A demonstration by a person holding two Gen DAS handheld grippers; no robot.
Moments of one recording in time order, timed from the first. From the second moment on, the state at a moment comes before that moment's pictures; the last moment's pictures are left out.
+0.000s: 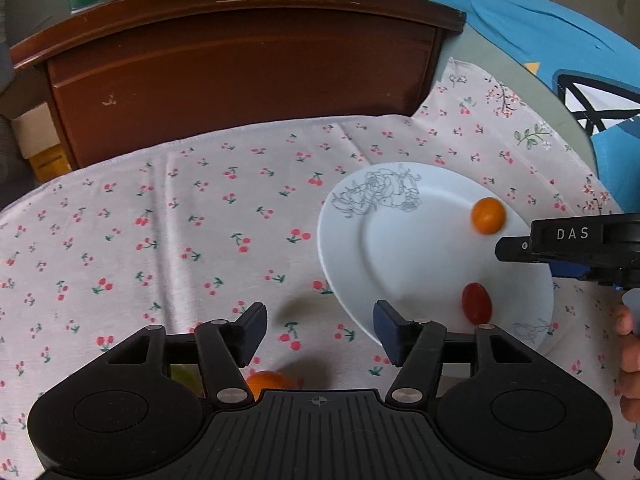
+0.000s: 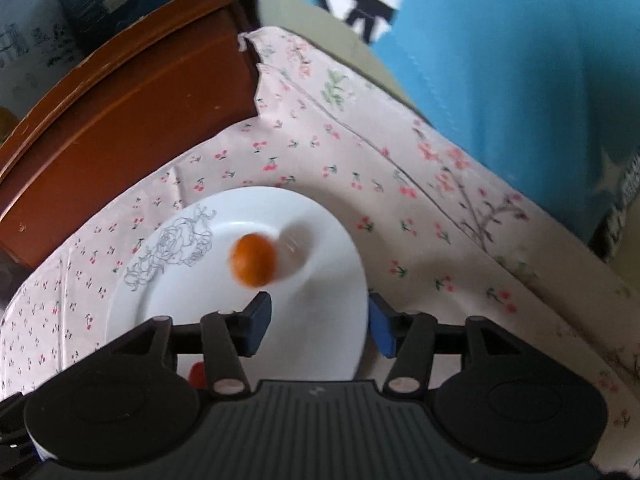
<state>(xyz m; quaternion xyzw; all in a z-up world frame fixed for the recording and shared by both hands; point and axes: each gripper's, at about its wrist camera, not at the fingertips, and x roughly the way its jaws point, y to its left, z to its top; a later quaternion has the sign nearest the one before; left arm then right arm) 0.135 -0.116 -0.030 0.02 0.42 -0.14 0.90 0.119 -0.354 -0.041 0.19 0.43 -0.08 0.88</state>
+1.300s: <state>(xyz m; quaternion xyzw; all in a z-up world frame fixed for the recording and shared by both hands) 0.046 0.014 0.024 -0.05 0.43 -0.04 0.90 0.033 -0.262 -0.001 0.13 0.41 0.04 0.90</state>
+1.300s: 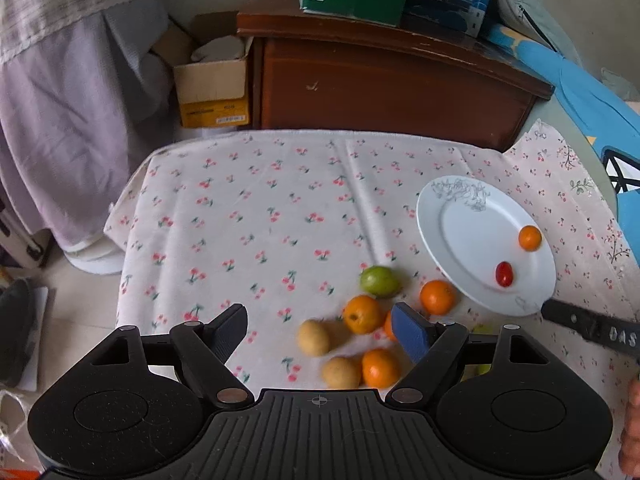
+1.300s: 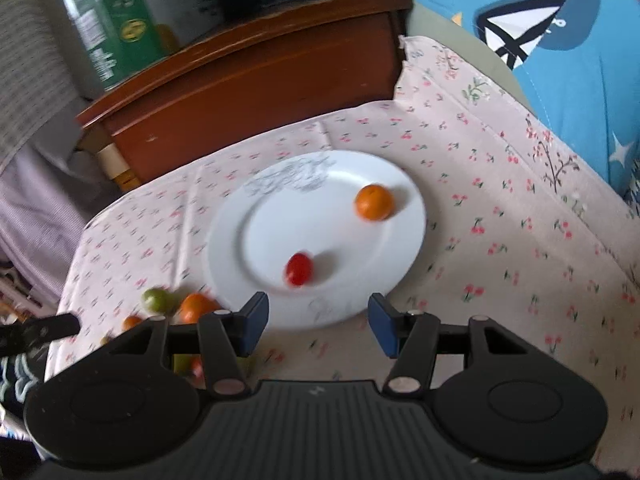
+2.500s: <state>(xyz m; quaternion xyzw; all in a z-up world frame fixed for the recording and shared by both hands) 0.019 0.002 -0.035 0.05 0.43 -0.10 0.90 -0.033 -0.197 -0.035 0.10 0.43 0.13 0.89</state>
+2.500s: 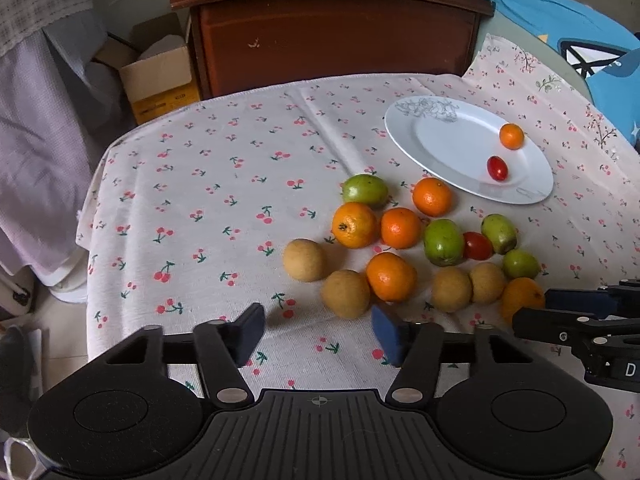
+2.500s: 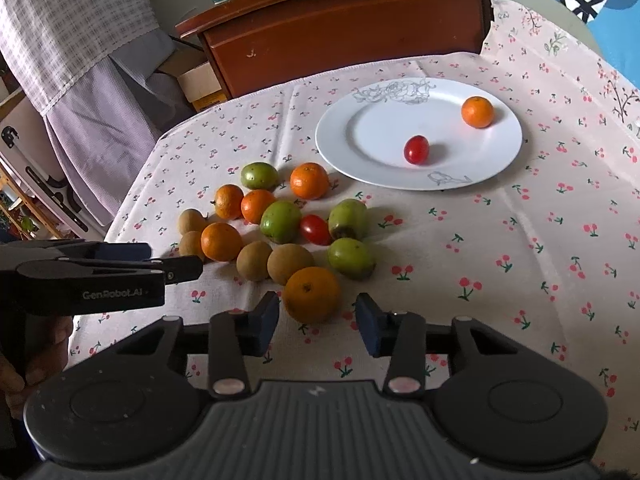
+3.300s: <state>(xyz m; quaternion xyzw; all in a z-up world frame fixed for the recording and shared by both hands) 0.024 -0.006 -0.037 0.04 0.42 -0.12 0.90 -0.028 -0.196 -0.040 0.11 0.43 0.13 0.89</state>
